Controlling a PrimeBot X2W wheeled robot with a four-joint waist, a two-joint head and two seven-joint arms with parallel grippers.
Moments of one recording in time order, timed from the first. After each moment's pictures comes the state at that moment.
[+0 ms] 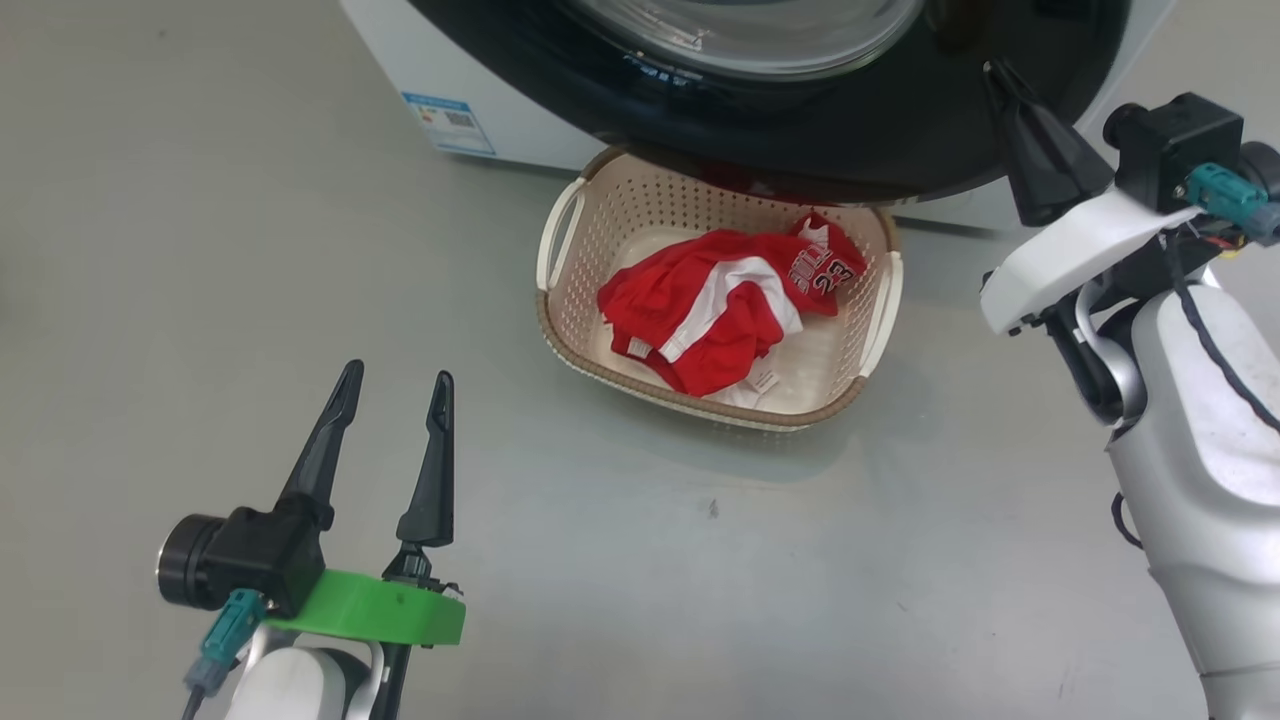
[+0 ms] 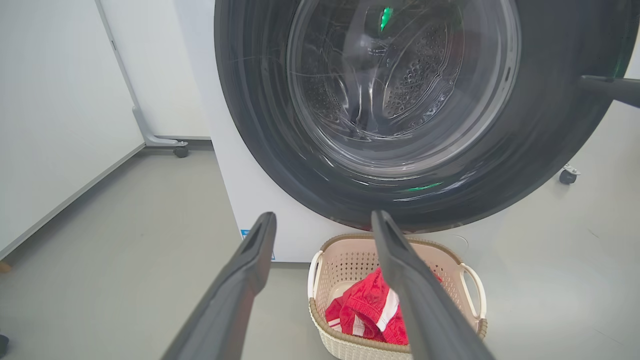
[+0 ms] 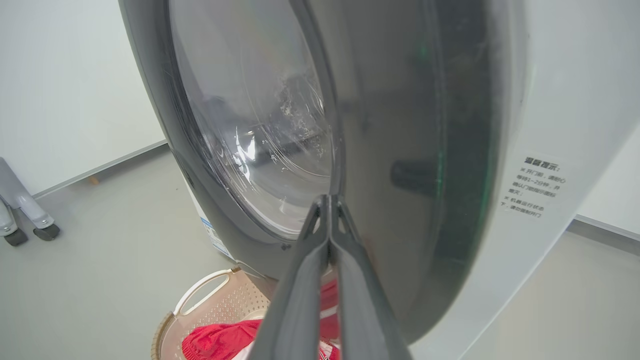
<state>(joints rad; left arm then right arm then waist) -0.10 0.05 -0.25 0.00 -0.33 0.00 -0.25 -0.62 -0.23 0.27 0.31 0.29 0.11 -0.03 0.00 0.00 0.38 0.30</state>
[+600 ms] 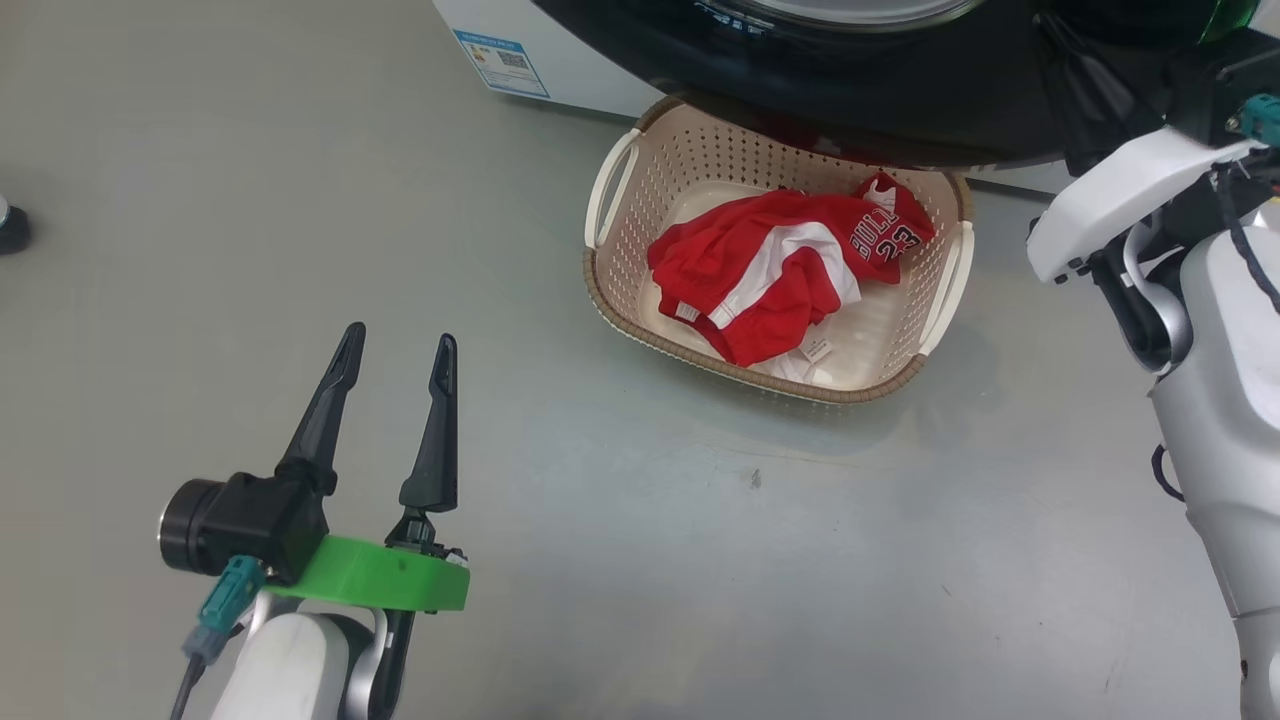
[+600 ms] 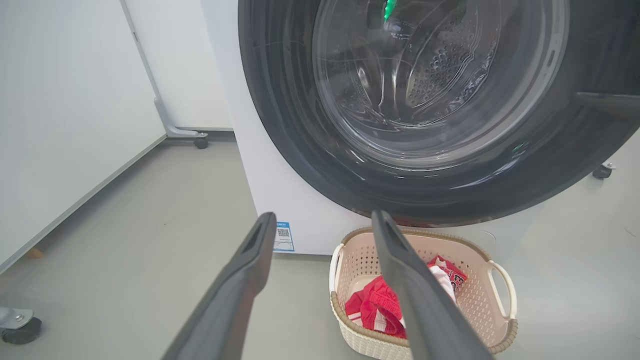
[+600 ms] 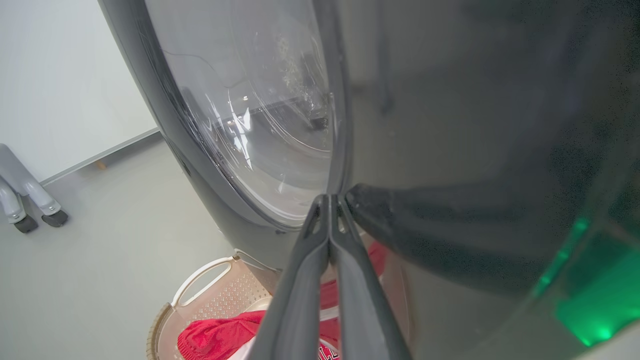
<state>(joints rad) -0.17 0.04 -0.25 0.02 -0.33 0.00 -0.25 -0.73 -0.26 0.26 0.45 0.31 0.12 -0.03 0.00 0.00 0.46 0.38</state>
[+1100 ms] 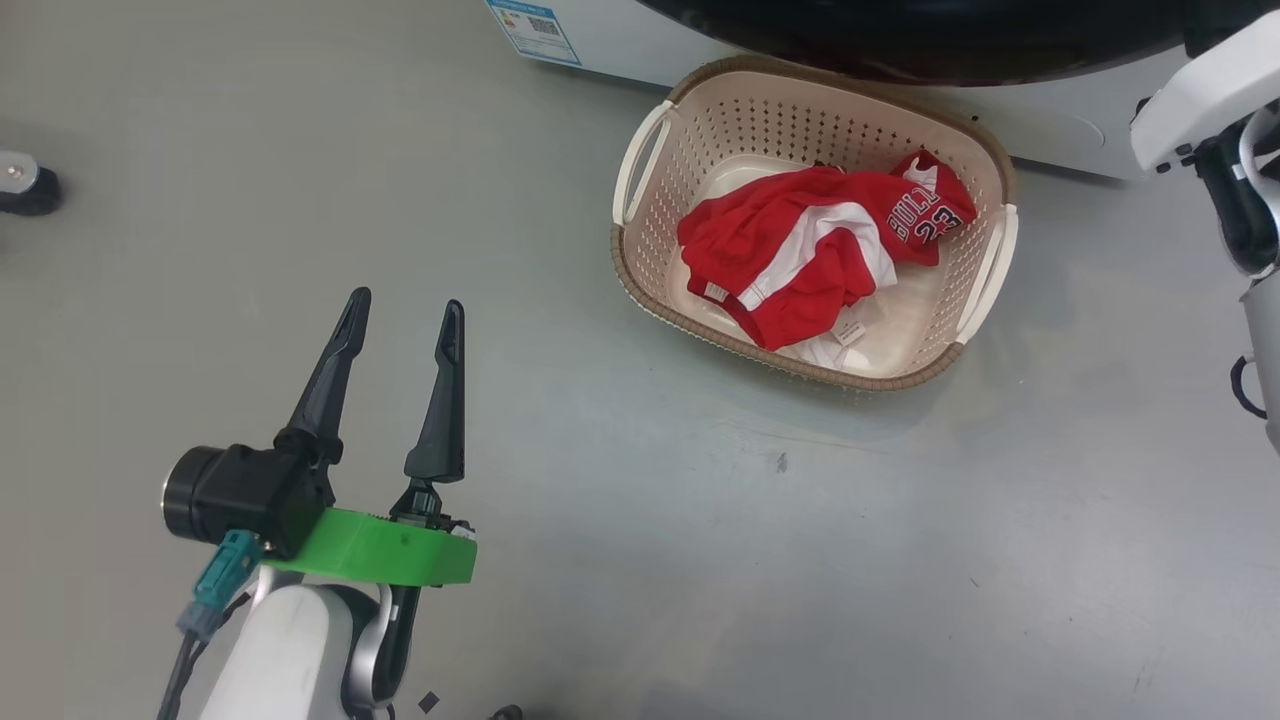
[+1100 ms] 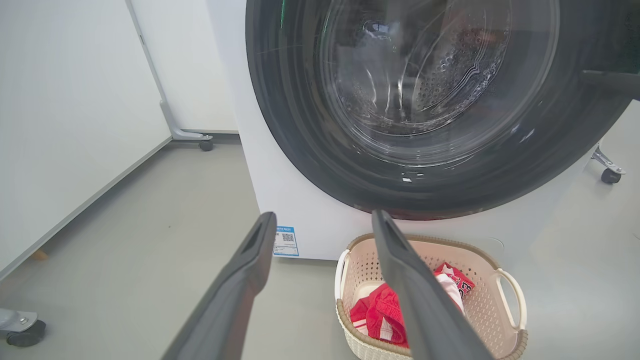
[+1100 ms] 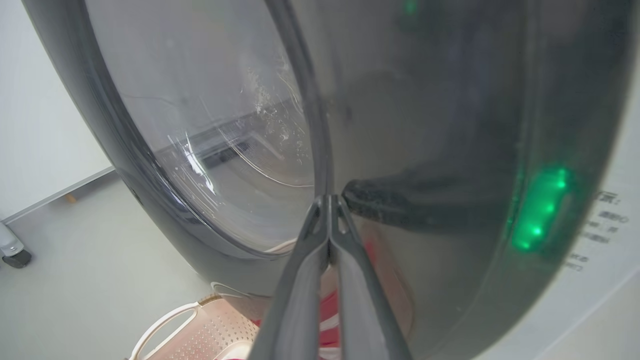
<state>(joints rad) -0.21 0.03 -0.26 0.01 -0.35 0.00 -0.25 -0.87 -0.32 0.20 0.53 0.31 0.13 -0.05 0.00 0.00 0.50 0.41</state>
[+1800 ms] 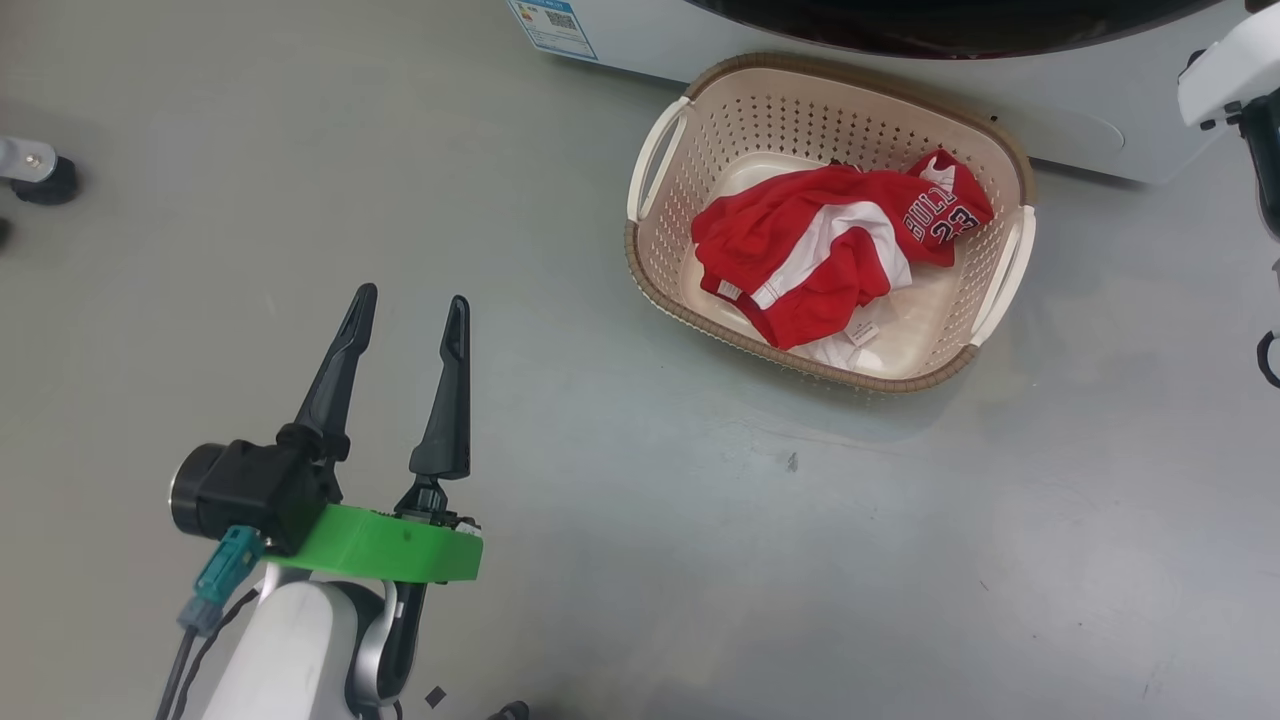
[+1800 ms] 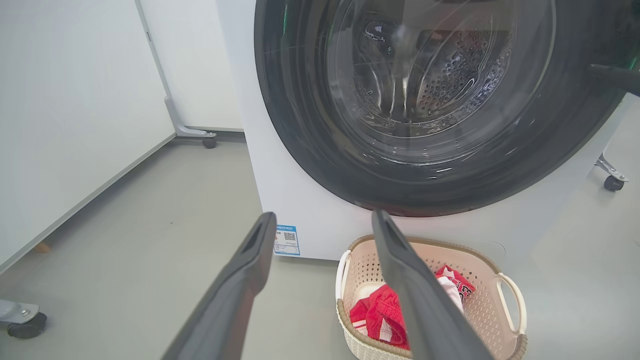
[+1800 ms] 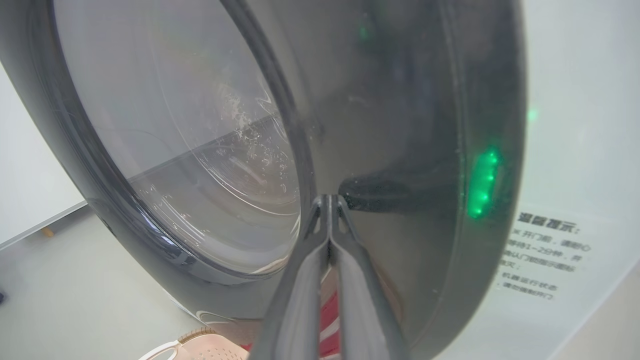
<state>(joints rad) -0.22 0.03 -0.27 0.01 -0.38 0.00 -0.25 -0.95 -0.33 0.17 0.64 0.31 0.10 -0.15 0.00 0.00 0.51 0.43</state>
